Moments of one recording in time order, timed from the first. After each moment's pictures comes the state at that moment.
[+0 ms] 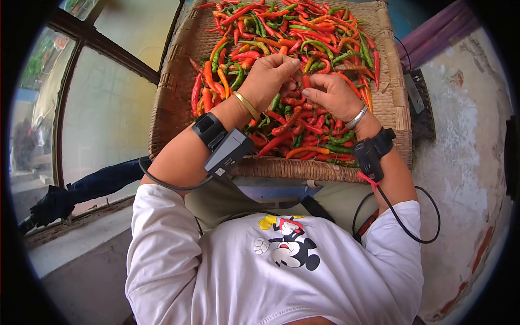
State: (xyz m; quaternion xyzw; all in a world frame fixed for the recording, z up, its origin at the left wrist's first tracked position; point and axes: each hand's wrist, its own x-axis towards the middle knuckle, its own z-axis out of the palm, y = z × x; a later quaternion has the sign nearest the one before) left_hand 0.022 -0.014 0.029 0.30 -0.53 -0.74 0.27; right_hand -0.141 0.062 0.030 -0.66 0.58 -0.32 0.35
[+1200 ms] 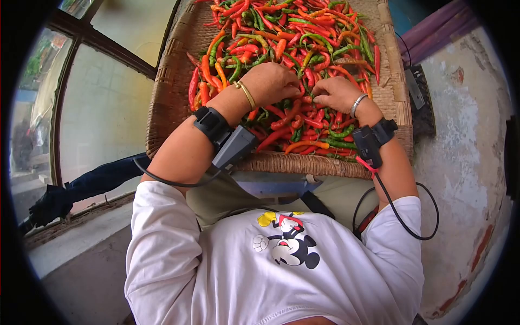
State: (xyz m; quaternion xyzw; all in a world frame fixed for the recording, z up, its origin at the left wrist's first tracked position) left_hand 0.026 -0.028 0.008 0.15 -0.95 -0.24 0.11; right_hand -0.168 0.059 0.008 -0.70 0.65 -0.04 0.30
